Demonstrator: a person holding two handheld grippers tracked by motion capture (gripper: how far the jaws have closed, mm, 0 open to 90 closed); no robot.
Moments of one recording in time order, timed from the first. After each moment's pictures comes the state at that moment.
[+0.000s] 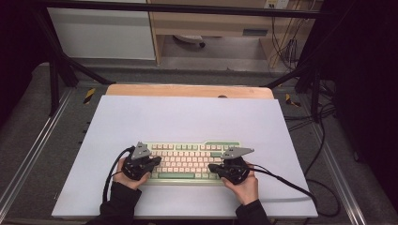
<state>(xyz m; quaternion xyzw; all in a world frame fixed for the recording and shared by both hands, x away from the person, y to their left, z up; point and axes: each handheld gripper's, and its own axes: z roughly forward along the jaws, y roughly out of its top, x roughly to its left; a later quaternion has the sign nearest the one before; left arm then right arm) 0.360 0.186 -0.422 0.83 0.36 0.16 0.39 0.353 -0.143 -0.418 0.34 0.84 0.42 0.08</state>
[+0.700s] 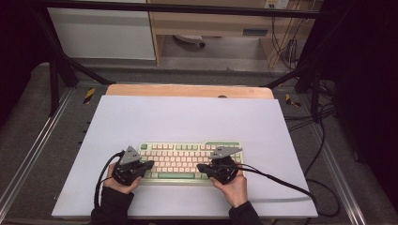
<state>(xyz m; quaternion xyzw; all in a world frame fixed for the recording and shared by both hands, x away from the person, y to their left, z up) 0.345 0.210 -0.421 0.82 0.37 0.16 0.40 0.354 -0.109 -0.414 0.32 0.84 0.44 0.07</state>
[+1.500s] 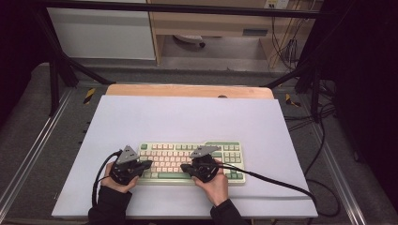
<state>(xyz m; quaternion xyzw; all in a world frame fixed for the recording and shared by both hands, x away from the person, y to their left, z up) 0.347 0.216 -0.421 0.82 0.37 0.15 0.40 0.364 -0.058 -0.429 0.32 0.84 0.43 0.06</state>
